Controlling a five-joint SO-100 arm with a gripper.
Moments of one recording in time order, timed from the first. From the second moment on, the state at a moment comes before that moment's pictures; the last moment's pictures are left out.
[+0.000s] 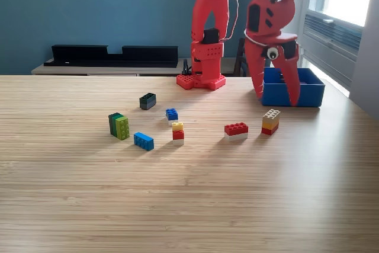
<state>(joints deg) -26.4 76.0 78.9 81.3 -16.0</state>
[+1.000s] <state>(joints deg) -25.7 54.9 59.2 83.3 -13.4</state>
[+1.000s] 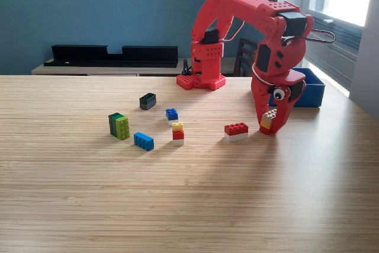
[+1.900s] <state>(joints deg) -40.2 79.0 54.9 97.5 0.4</state>
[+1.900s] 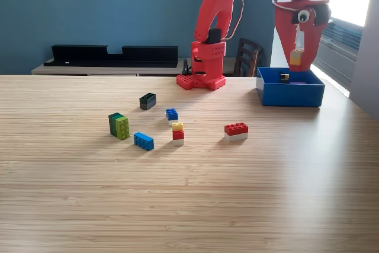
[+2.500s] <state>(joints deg) -64.9 88.4 73.8 98.6 -4.7</state>
